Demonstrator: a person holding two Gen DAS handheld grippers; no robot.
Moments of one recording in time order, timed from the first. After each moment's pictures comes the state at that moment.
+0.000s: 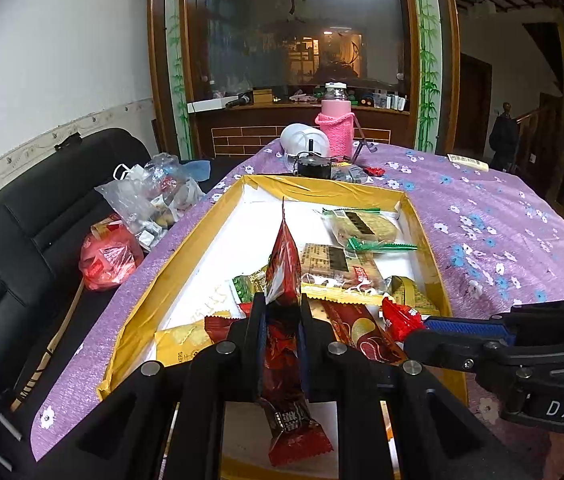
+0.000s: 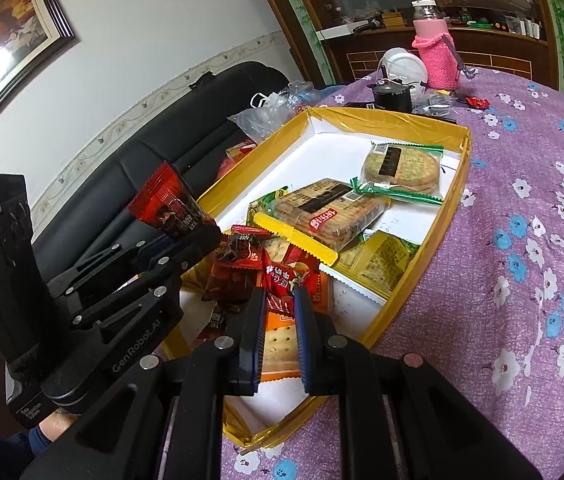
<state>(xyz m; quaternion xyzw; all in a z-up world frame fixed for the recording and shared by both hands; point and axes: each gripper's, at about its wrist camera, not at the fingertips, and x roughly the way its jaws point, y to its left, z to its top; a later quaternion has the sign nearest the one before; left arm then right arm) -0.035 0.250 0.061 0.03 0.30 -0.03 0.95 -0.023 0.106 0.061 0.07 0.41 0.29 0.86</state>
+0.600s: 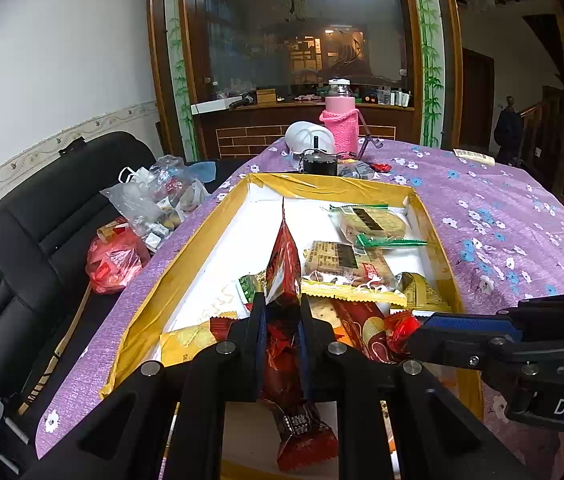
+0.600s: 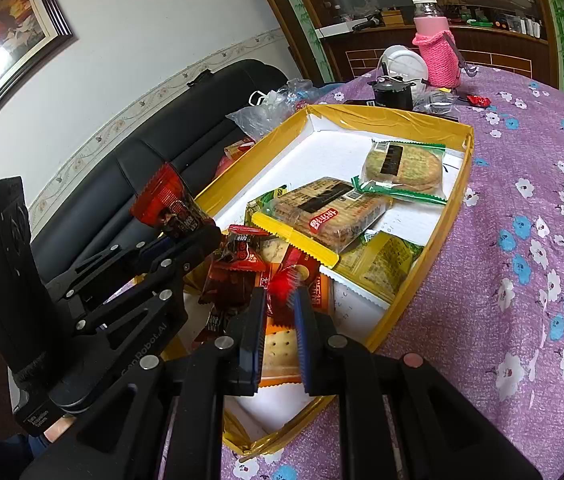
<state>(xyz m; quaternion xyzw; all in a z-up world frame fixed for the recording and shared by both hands) -0.032 0.250 0.056 0.04 0.30 -0.02 0.95 -0.019 0.109 0.058 0.07 0.41 0.29 0.86</state>
